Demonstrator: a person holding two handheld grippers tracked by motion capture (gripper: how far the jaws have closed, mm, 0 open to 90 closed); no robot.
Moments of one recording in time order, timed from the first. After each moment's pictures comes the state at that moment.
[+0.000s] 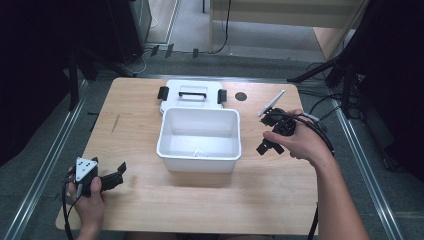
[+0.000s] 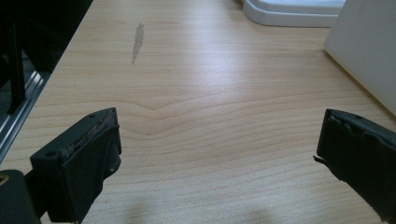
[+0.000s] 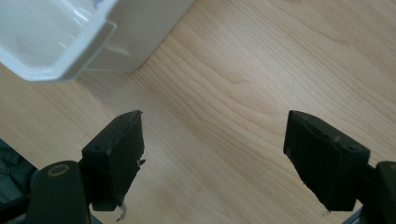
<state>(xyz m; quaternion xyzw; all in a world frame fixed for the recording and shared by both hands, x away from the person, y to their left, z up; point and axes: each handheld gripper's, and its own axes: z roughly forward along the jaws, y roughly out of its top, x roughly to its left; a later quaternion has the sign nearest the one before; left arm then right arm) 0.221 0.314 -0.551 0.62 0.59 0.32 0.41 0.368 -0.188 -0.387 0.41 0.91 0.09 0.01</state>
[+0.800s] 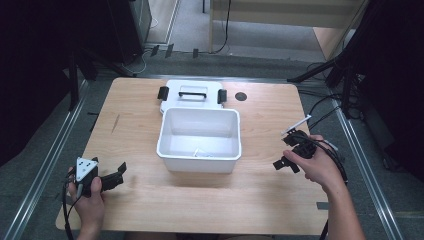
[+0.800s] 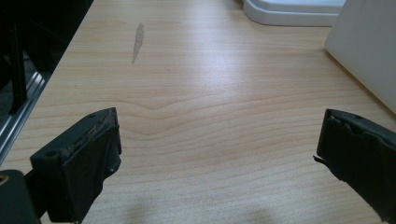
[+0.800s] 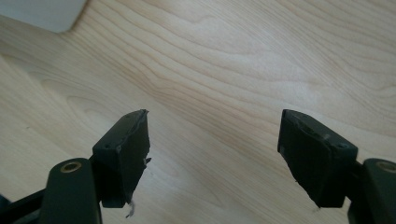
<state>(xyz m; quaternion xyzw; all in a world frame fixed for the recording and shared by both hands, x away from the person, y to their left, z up) 0.221 0.314 -0.551 0.62 0.59 0.32 0.41 0.342 -0.255 -0.445 0.48 0.87 0.13 0.02</state>
